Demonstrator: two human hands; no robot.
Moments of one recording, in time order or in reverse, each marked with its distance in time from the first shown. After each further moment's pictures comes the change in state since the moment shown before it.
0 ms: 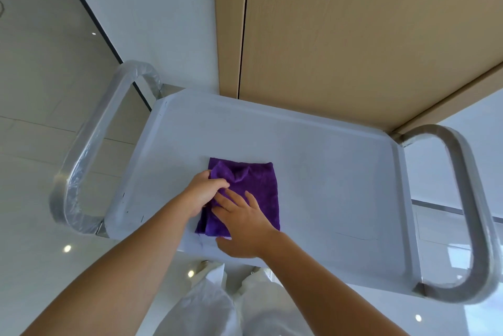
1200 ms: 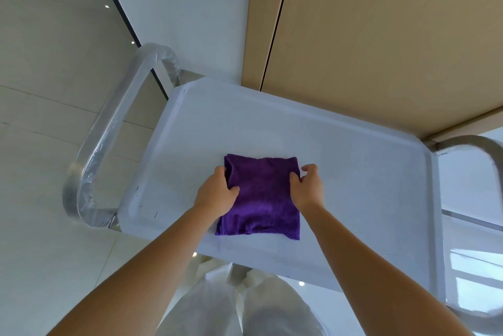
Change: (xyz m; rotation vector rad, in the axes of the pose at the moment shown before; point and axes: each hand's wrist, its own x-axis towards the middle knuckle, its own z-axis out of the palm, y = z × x) left_hand 0.012 -0.021 -0.006 0.595 0.171 0.172; right_hand 0.031 0.085 -0.013 0.818 0.424 0.924
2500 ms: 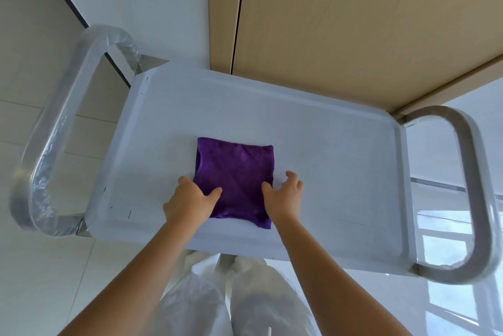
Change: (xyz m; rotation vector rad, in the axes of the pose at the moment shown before) left_hand -0.015 -0.014 0.015 0.111 0.071 -0.223; right_hand -0.045 0.020 0.018 0.058 0.083 0.136
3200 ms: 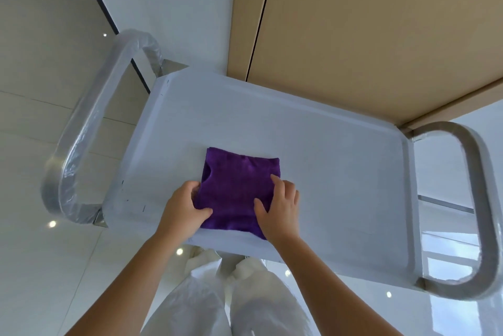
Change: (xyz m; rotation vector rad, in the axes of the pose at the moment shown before) left_hand -0.012 -0.043 -0.009 -0.308 -0.029 0.246; right_hand -0.026 0.014 0.009 -0.388 0.001 -0.426
